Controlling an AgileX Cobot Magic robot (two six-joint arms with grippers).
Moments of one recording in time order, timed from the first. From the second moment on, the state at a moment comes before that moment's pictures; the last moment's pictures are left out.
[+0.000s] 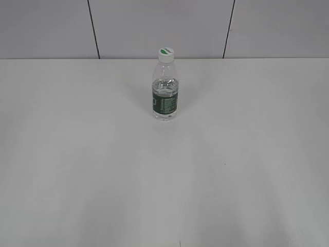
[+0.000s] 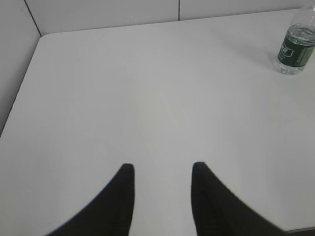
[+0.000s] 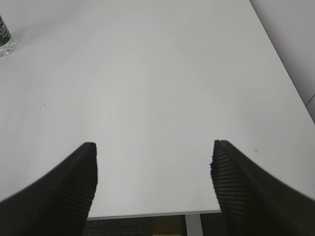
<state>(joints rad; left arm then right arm) -0.02 -0.01 -0.52 0.02 1.07 0.05 0.04 -0.01 -0.52 -0.01 1.09 -0.09</state>
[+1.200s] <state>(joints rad) -0.02 0.26 -0.87 -0.06 0.83 0.10 0.04 -0.01 -0.52 -0.01 1.09 -0.09</state>
